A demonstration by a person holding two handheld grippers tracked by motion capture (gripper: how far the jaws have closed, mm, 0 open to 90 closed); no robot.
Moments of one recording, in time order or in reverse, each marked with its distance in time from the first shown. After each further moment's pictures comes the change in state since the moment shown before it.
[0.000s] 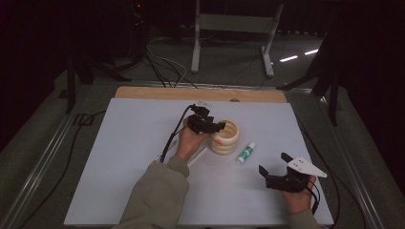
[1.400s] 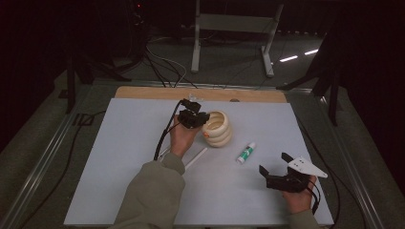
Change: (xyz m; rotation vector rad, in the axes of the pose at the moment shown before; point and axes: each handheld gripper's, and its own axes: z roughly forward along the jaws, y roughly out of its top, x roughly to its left) left arm 0.012 0.009 -0.022 0.023 0.198 0.024; right arm 0.000 0.000 -0.001 -0.005 0.000 0.005
